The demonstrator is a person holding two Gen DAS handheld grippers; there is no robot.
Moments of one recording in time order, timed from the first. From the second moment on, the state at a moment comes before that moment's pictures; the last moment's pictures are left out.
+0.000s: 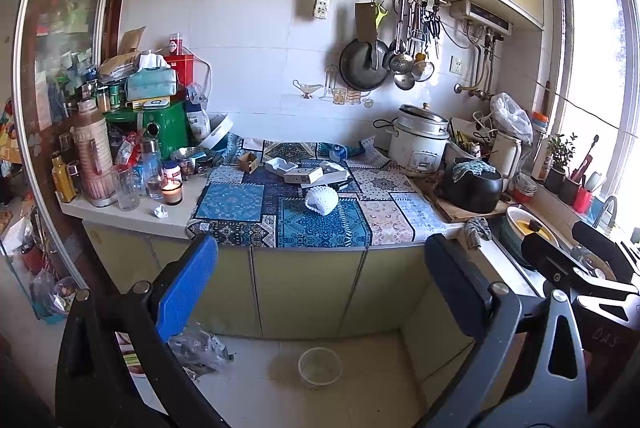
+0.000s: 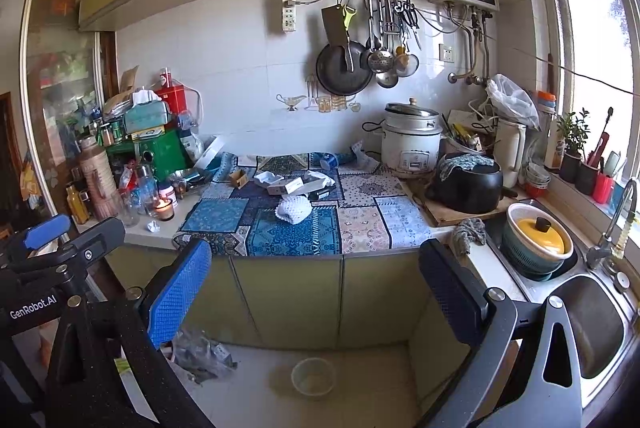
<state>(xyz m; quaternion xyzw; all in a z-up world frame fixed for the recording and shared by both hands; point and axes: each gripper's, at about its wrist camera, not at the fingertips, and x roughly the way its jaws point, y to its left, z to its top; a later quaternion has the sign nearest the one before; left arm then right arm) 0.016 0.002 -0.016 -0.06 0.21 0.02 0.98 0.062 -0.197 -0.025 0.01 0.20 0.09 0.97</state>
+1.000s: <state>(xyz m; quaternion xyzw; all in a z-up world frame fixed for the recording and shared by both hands) 0.026 0.008 -0.018 -0.06 0.21 0.03 0.98 0.065 -0.193 -0.030 0.01 0.21 0.10 0.97</state>
